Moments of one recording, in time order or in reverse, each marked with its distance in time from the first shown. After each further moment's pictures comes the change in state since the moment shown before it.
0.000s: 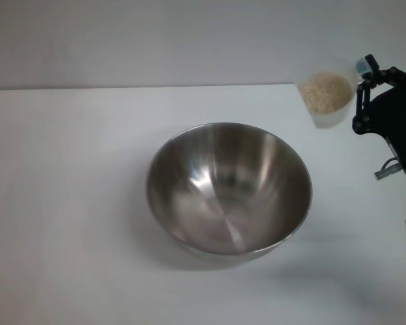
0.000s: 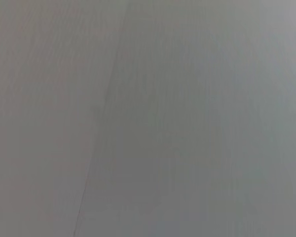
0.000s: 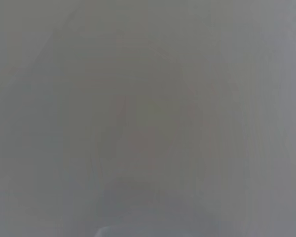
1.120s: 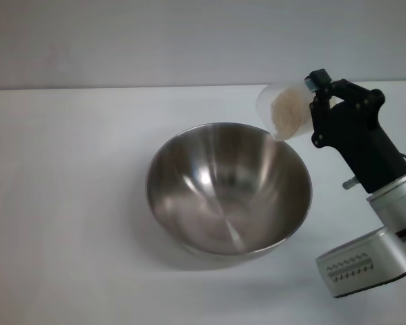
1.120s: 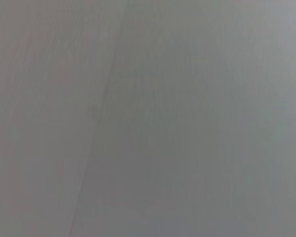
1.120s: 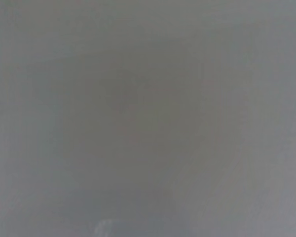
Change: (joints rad) left arm 0.001 -0.003 0.009 -0.001 -0.003 0.004 -0.001; right arm 0.005 0.004 0.000 0.135 -0.083 0.056 -0.897
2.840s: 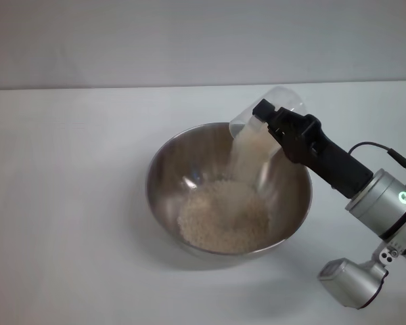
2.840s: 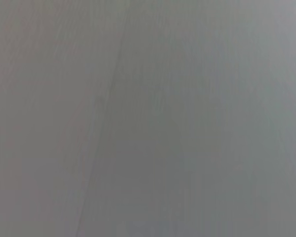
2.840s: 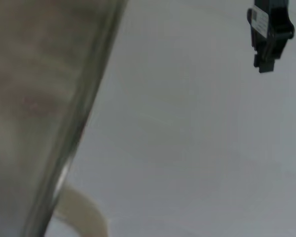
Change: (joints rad) left arm 0.007 0.000 0.000 0.014 -0.005 -0.010 -0.001; right arm 0.080 -0.003 0.000 -0.162 -0.278 0.045 -0.335
